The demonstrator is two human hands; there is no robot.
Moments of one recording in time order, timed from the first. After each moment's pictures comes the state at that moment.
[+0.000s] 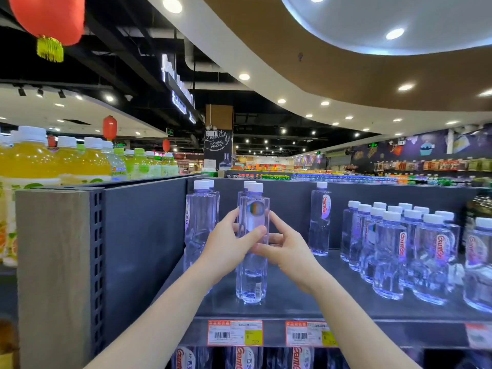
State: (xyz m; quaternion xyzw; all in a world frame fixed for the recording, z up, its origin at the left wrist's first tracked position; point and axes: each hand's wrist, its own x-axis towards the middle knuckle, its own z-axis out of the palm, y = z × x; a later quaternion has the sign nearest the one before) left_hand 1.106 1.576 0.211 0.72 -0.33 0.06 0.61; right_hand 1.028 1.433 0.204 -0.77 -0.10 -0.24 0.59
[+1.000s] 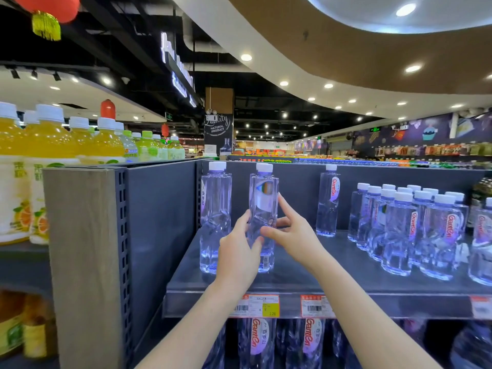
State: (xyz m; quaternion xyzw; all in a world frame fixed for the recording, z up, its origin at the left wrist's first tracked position) left_hand 1.106 1.577 0.145 0.75 -0.28 0.16 0.57; right_hand 1.062 1.431 0.180 -0.81 -0.01 -0.29 0.50
